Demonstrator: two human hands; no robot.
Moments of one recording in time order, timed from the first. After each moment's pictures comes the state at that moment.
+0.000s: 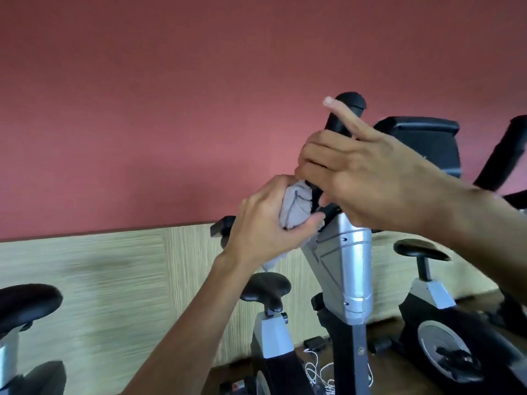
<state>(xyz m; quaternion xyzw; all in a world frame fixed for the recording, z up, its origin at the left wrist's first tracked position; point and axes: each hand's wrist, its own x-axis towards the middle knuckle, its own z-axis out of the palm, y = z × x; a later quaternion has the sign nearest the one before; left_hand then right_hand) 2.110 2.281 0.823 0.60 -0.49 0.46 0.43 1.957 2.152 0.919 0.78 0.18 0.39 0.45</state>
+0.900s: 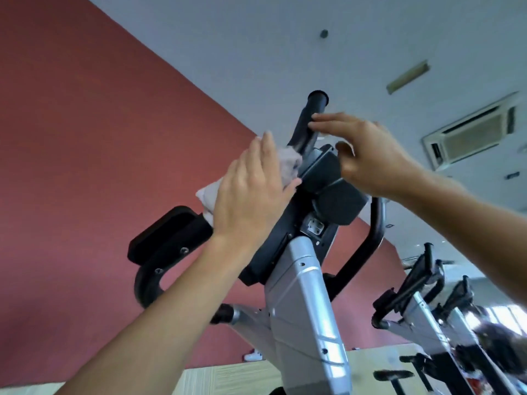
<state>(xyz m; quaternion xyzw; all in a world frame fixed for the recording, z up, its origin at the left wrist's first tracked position) 2.164 2.234 0.774 0.39 -0.28 0.81 0.33 1.970 2.166 0.807 0.67 -0.02 0.67 0.31</state>
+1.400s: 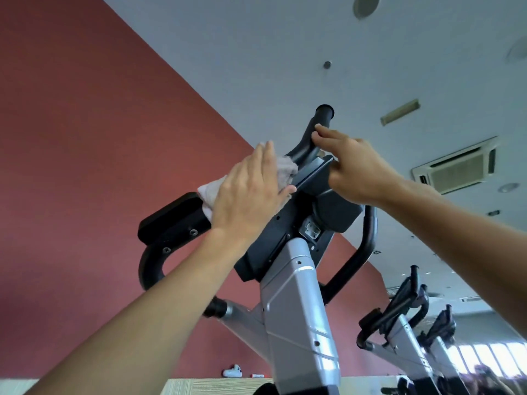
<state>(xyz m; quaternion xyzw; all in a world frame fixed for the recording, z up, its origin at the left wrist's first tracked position) 2.193 2.227 0.767 0.35 -0.21 0.86 0.31 1.991 2.186 0.787 0.69 -0.10 0.64 0.33</state>
